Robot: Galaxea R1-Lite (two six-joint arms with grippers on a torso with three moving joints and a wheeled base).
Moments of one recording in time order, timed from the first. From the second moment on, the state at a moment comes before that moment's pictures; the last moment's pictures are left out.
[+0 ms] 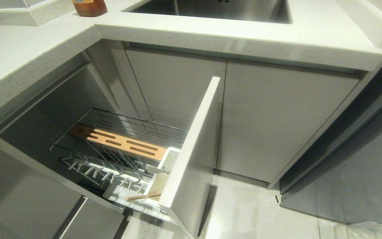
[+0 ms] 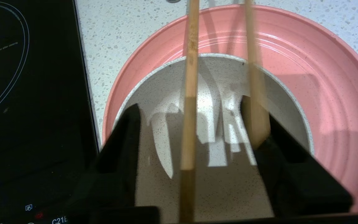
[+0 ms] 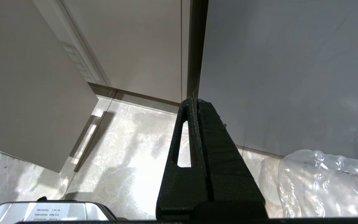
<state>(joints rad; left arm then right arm) 0.63 1.50 -1.96 0.83 0.35 -0.19 0.00 0.00 0.00 0.00 0.00 0.00</state>
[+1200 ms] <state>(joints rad) 0.53 1.34 -1.96 0.90 0.33 -0.29 0.00 0.00 0.00 0.00 0.00 0.00</state>
